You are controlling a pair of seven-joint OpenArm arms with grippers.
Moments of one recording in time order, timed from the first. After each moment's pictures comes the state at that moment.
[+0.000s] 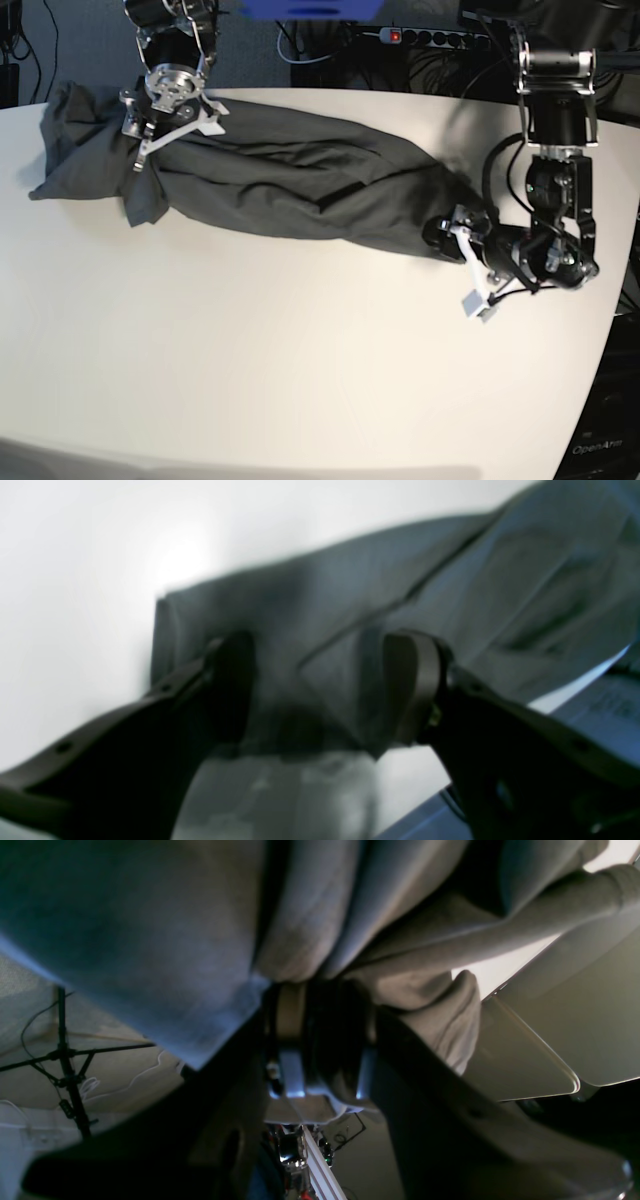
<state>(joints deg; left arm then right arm) -14.7 -16.5 -3.7 77.8 -40.0 -31.8 80.8 -27.5 4.1 -8.6 103.3 -70.3 40.8 -48.6</state>
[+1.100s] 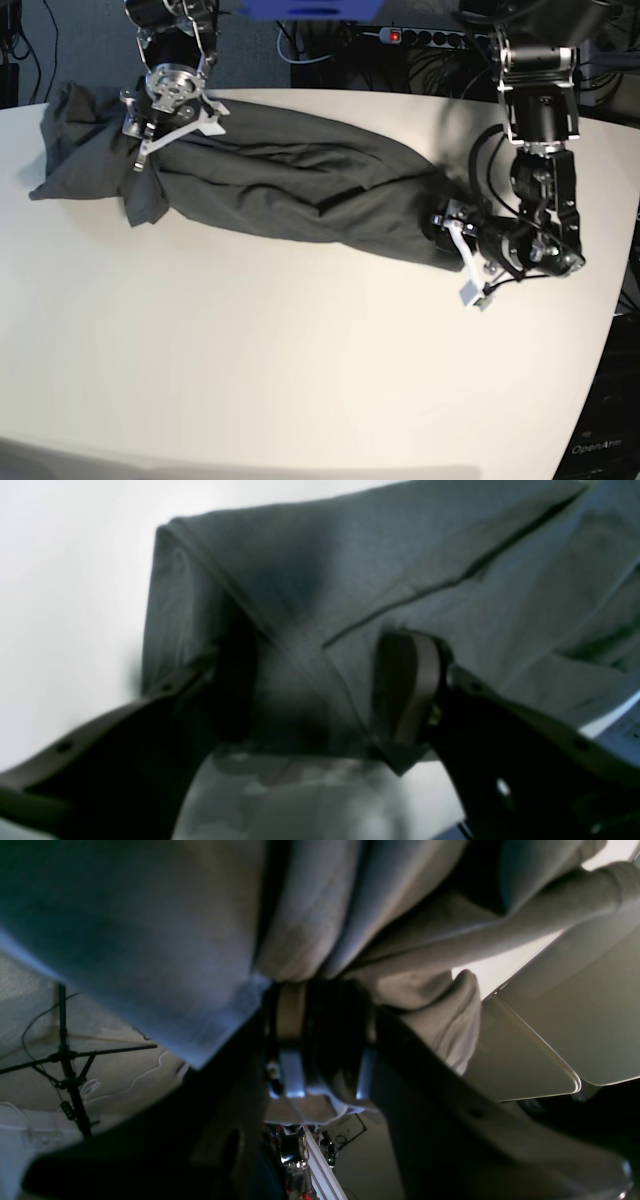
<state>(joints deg) -13.6 -11.7 -8.1 72.4 -27.9 -32.1 75.7 -27.5 3.9 -8.6 103.3 -70.3 40.8 -48.6</state>
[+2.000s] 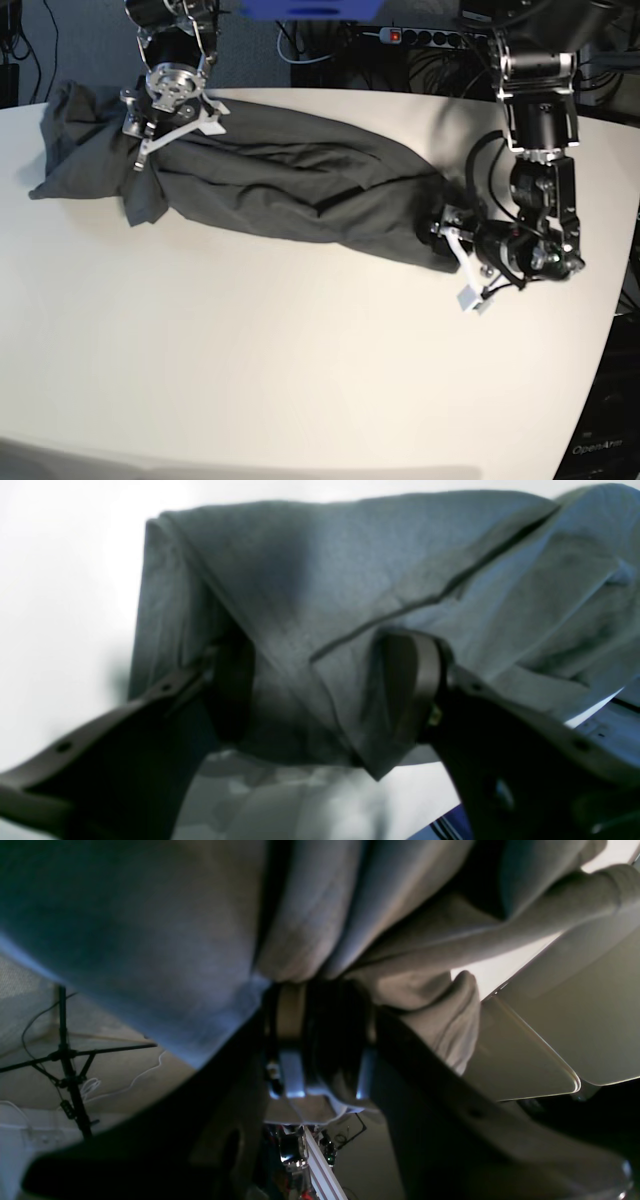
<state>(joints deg) -15.5 -11.5 -8.5 71.3 -32.5 -31.9 78.7 -27.6 4.0 -8.8 103.3 -70.3 40.8 -48.6</state>
